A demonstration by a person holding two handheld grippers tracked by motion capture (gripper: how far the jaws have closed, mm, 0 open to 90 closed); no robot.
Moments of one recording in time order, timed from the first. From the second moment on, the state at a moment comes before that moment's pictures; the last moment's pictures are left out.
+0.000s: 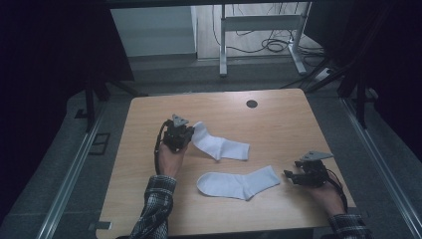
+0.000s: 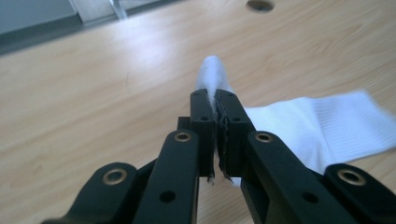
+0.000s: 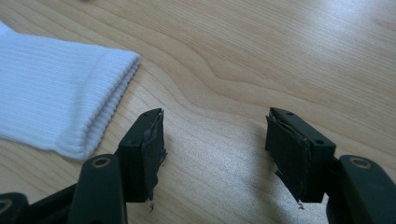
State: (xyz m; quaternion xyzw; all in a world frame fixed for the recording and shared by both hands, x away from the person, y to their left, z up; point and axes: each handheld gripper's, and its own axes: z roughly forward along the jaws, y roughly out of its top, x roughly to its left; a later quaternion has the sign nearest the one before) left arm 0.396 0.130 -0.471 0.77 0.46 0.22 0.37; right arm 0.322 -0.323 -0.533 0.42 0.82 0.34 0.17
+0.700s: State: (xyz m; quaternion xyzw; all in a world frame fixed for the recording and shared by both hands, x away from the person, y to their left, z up) left arm 0.380 0.152 -0.522 0.78 0.48 0.21 0.32; right arm 0.325 -0.324 -0.530 0.44 0.82 0.33 0.16
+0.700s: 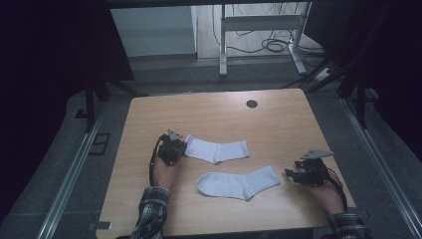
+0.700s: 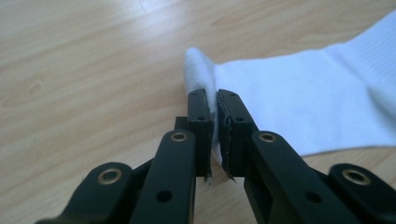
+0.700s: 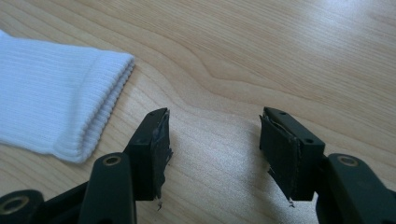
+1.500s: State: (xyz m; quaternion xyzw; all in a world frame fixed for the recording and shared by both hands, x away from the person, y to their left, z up) left arm 0.349 0.169 -0.535 0.79 0.48 0.21 0.33; right arm 0.325 -0.321 -0.527 0.44 0.83 0.32 0.15
